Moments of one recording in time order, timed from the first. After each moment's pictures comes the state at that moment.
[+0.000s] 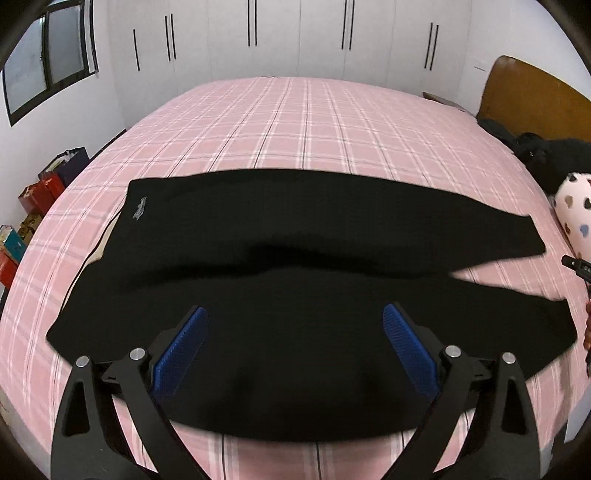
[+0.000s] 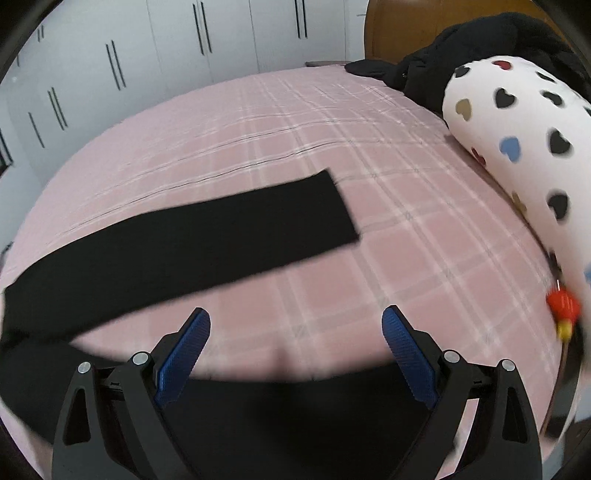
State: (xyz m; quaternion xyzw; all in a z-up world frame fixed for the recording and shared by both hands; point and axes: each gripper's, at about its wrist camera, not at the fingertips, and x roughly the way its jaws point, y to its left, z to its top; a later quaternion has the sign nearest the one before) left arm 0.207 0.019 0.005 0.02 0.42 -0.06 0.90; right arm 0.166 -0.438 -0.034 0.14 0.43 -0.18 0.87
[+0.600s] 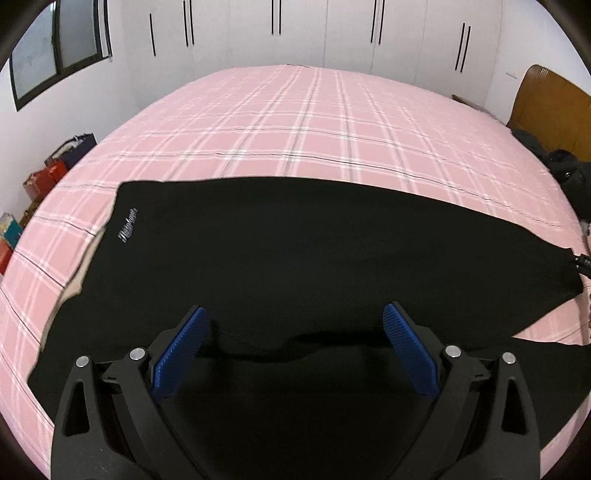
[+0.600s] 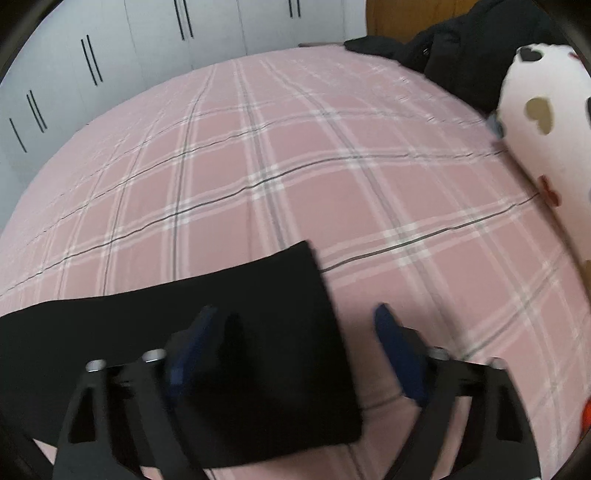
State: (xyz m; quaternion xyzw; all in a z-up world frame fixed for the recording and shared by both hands) left arm 0.301 0.051 -0.032 0.01 0.44 -0.02 0.90; right arm 0.308 -0.528 -0.100 0.16 0.46 -0.17 0.86
